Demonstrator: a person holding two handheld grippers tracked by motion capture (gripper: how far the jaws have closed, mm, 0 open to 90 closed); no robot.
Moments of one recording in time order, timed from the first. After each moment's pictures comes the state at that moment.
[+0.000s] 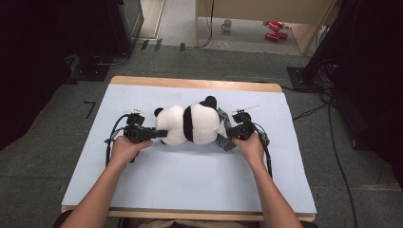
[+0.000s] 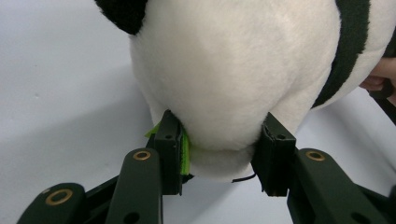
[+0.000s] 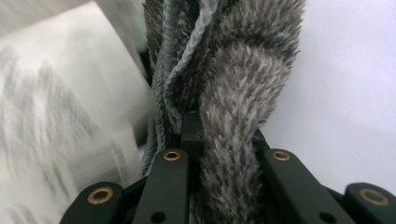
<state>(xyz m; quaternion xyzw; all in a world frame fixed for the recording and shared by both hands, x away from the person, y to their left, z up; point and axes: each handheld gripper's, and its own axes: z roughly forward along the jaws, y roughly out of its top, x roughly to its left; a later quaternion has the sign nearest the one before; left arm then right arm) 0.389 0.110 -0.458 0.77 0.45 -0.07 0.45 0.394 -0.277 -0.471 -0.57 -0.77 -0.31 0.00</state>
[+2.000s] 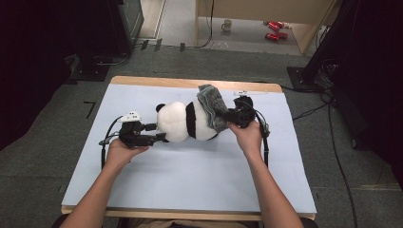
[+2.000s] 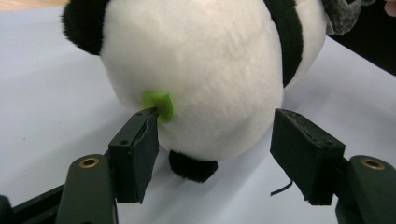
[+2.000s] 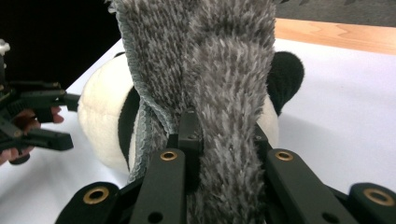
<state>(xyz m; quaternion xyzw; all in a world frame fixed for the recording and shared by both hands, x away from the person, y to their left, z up) 0.368 0.113 -0.455 0.80 0.34 0.05 0.50 0.388 -0.260 -0.392 -0.49 -0.73 -0.48 -0.06</state>
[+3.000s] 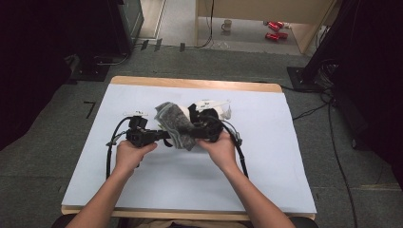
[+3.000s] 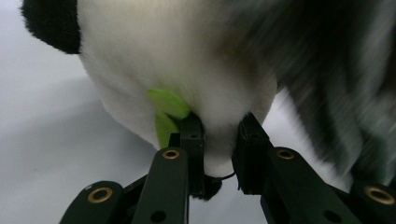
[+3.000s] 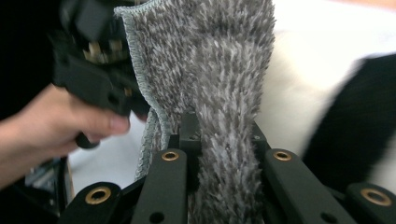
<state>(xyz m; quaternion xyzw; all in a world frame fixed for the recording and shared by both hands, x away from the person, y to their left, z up) 0.360 0.092 -0.434 0.75 0.44 -0.07 0.49 0.346 -0.156 -0.393 -0.38 -0.80 -0.47 0.02</state>
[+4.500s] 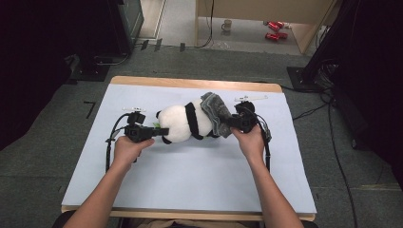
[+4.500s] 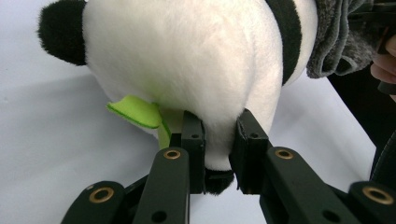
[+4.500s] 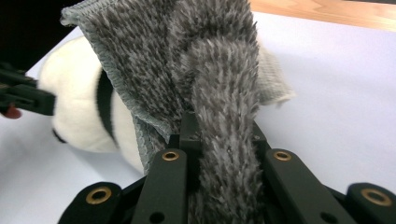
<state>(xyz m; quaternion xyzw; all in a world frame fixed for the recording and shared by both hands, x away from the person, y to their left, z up) 0.382 0.103 -0.444 0.75 0.46 -0.09 0.46 0.378 -0.269 -0.404 -0.51 -0.74 -0.43 -0.08</state>
